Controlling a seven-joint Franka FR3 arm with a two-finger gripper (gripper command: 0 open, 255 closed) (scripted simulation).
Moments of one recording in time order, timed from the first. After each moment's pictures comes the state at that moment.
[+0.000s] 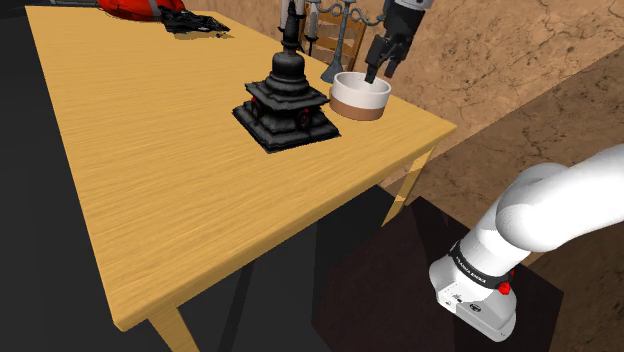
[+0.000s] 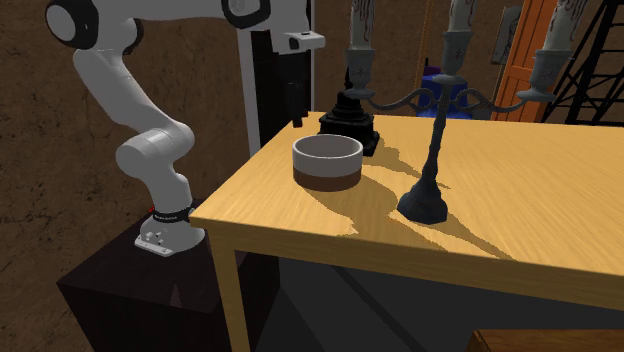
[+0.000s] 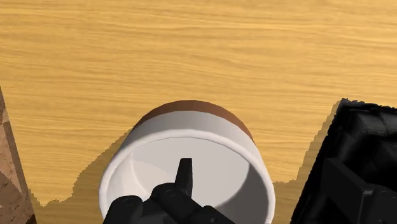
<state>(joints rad) 0.01 -0.51 0.02 -2.20 0.02 1.80 -0.04</state>
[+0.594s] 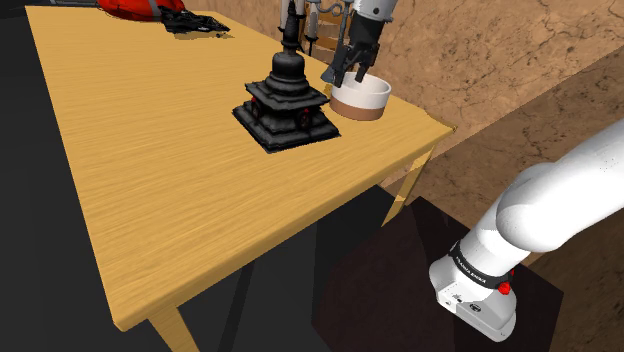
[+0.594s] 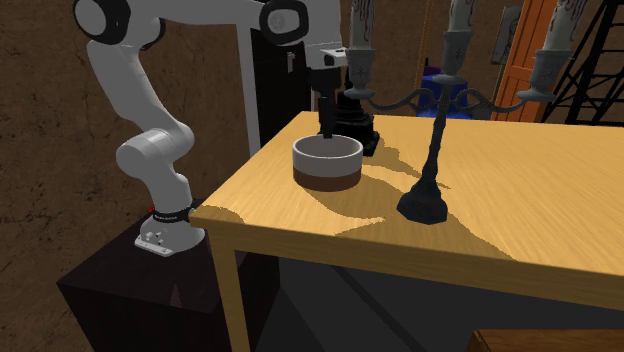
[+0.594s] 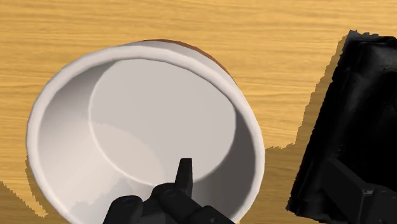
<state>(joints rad) 0.02 -0.28 0.06 -2.08 0.03 1.90 0.03</state>
